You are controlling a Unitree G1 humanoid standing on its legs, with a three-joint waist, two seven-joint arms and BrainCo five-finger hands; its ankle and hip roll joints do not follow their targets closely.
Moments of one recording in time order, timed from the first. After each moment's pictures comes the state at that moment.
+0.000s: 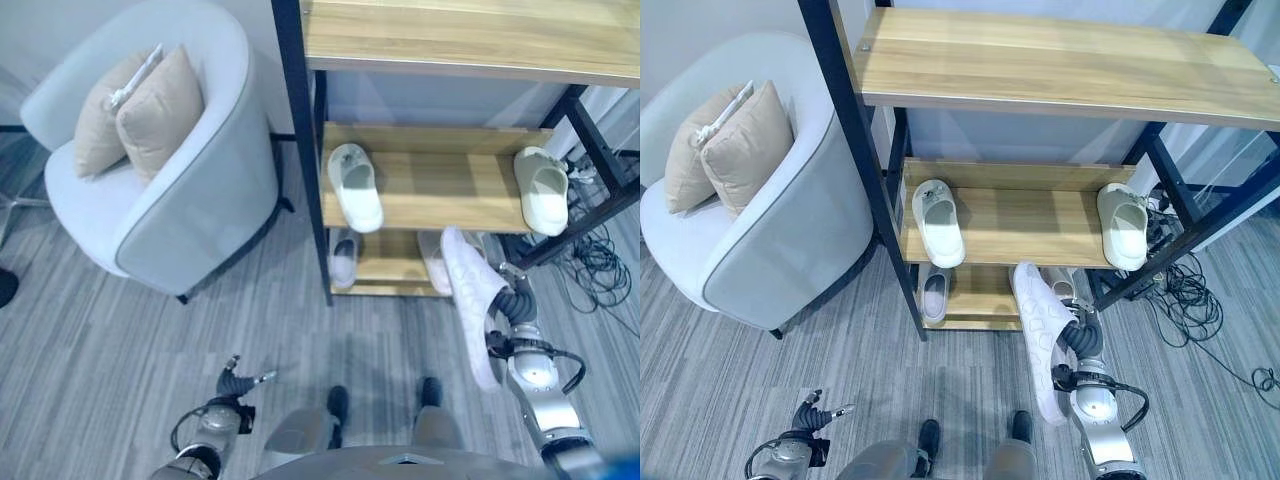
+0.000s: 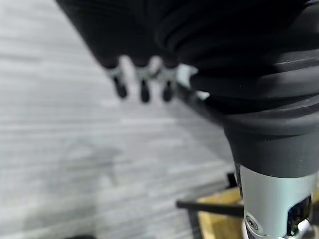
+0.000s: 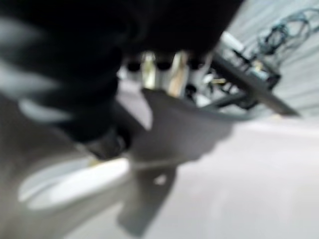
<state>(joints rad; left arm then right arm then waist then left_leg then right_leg) -0.06 0.27 -0.19 1.16 -0.14 -0.23 0.25 0.13 -0.32 0.04 0.24 0.05 -0.20 -0.31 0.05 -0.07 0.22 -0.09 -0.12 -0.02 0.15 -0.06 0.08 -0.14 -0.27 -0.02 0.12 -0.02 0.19</state>
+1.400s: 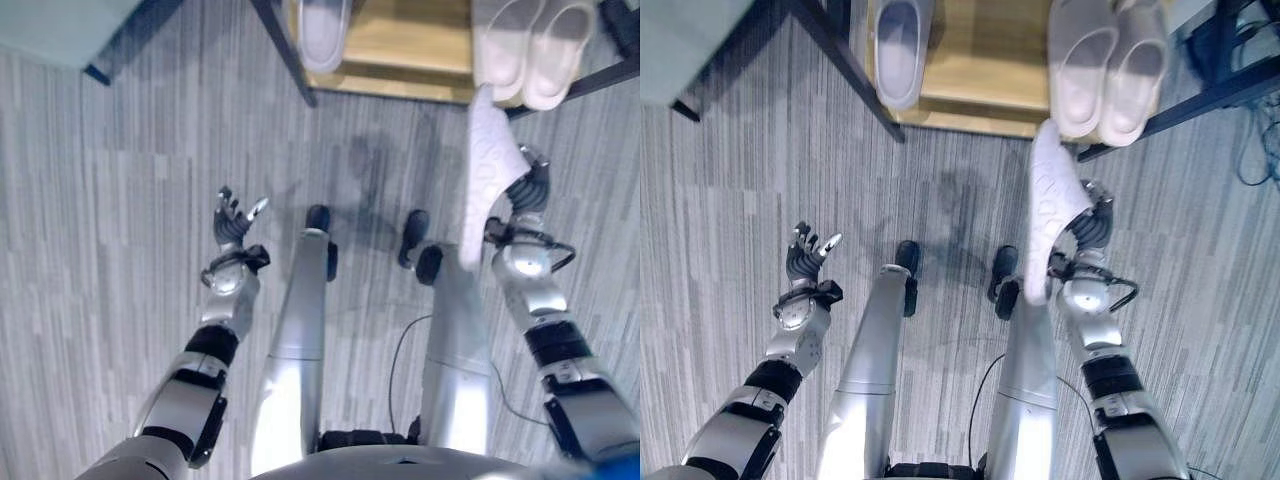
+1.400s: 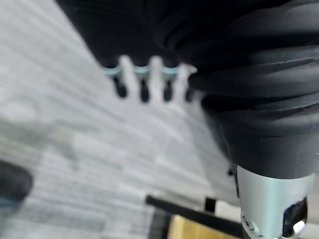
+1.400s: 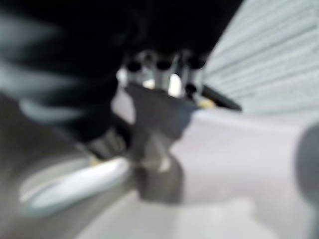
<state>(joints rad) -0.48 0.35 -0.19 0.69 -0.62 -0.35 0.36 -0.52 -0.46 0.07 0.43 0.35 -0.28 -0.46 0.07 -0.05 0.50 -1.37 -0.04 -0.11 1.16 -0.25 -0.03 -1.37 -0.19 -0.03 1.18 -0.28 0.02</state>
